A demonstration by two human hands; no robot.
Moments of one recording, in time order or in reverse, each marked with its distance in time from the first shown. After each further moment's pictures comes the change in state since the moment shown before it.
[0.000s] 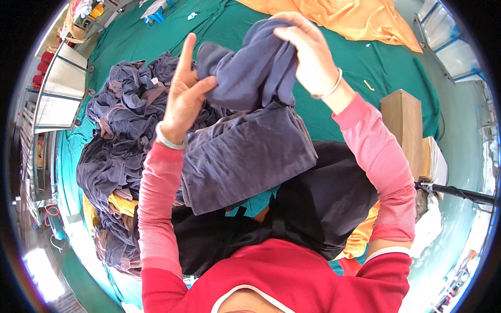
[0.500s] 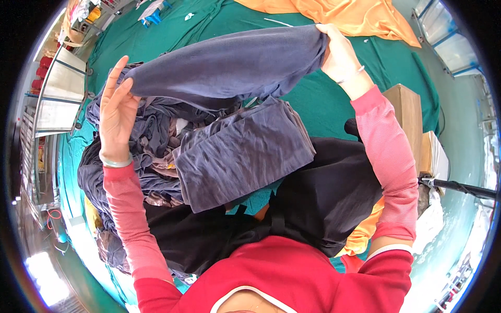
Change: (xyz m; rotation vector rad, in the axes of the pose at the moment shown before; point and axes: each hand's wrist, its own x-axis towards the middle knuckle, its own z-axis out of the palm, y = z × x) left_hand -0.025 0.088 -0.035 0.017 0.337 -0.007; right_hand 0.001 -0.008 -0.089 0.007 0.370 0.287
